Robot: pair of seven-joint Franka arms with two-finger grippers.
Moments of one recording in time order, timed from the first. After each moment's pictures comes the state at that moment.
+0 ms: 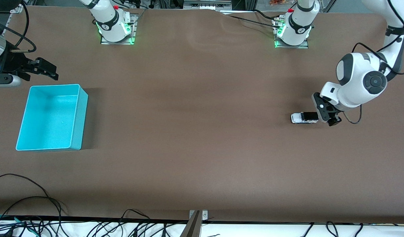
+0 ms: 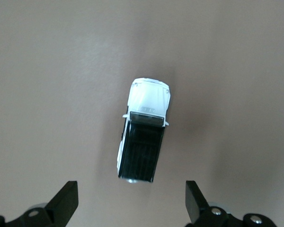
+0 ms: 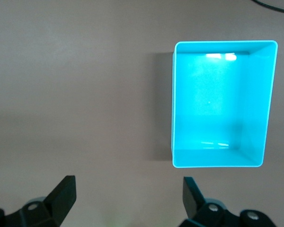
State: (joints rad) left arm 0.07 0.22 -0.03 -2.22 0.09 2.37 1.34; right arm 0.03 -0.02 -0.01 -1.68 0.00 1.60 -0.02
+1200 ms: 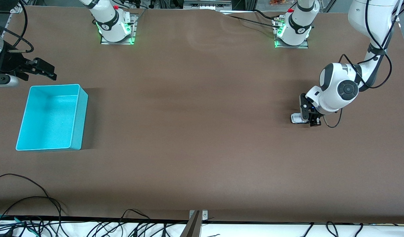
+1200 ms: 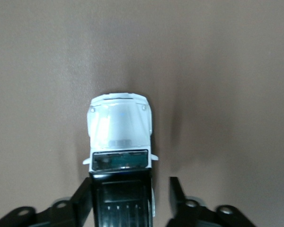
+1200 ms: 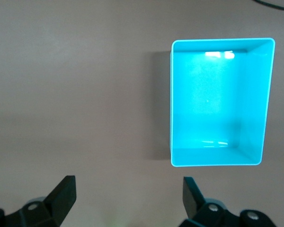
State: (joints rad) left arm 0.07 0.35 -0.06 -2.27 0.16 2.55 1.44; right arm 0.03 -0.02 -0.02 -1.68 0.00 1.59 -0.02
